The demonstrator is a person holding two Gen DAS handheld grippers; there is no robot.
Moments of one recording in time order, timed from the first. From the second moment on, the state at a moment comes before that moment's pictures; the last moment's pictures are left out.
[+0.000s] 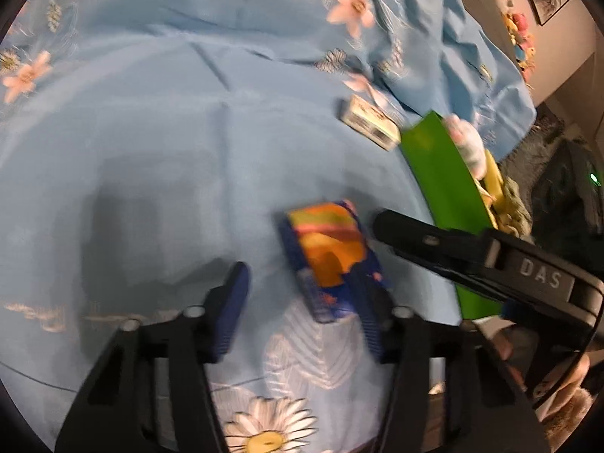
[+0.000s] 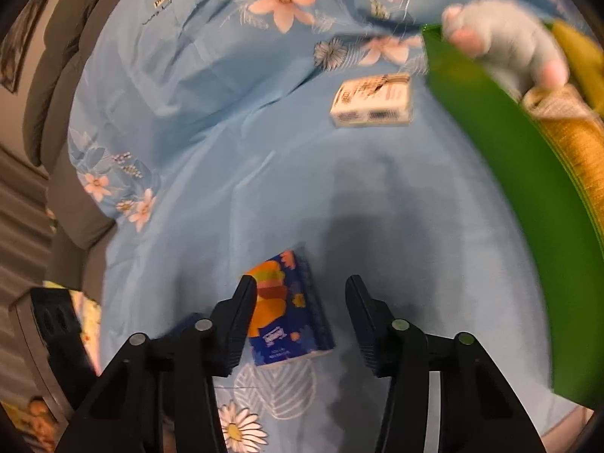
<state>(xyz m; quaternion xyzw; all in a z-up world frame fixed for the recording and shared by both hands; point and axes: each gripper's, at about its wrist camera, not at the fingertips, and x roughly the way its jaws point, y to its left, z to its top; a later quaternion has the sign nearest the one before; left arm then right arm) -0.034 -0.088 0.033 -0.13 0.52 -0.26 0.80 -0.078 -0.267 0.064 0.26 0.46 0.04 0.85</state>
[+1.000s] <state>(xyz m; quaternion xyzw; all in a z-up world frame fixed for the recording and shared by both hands) -0.058 -0.277 0.112 -0.08 0.41 -0.48 0.77 -0.178 -0.391 0.130 0.31 0.29 -0.09 0.90</state>
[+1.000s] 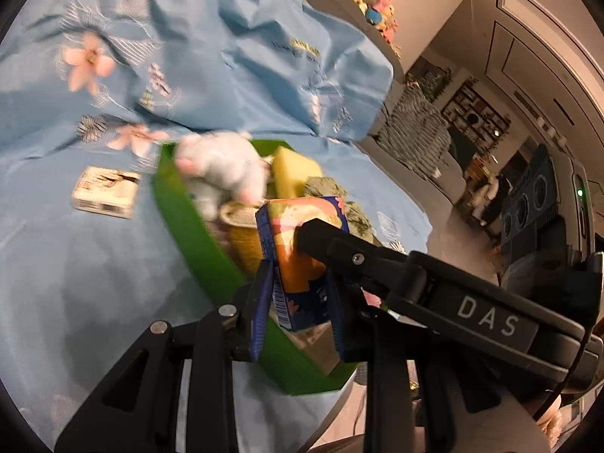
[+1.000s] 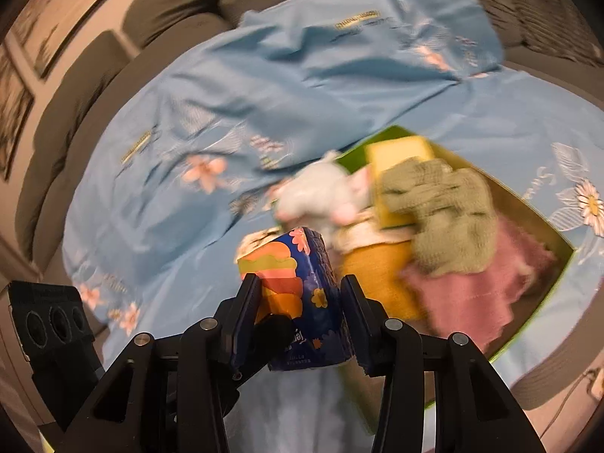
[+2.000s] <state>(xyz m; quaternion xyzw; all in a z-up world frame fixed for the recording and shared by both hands) -0.058 -0.166 0.115 -0.06 0.40 -0.36 0.84 -0.184 -0.393 0.136 0.26 0.25 -0.19 0.91</state>
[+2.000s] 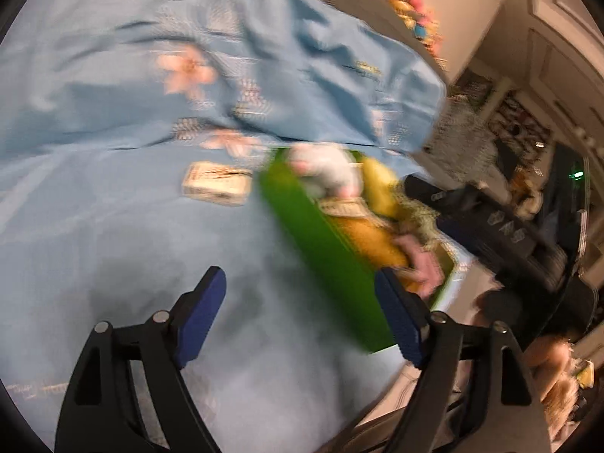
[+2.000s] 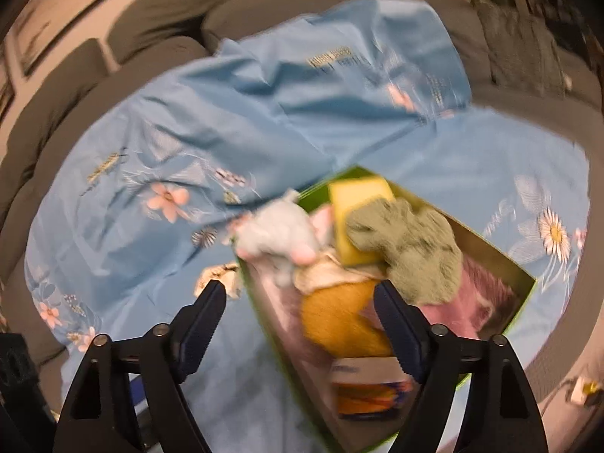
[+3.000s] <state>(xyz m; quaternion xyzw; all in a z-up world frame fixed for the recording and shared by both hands) -0.001 -0.020 0.060 -0.16 0.46 -0.20 0.85 0.078 -0.300 0.040 0.14 0.46 -0.20 0.85</state>
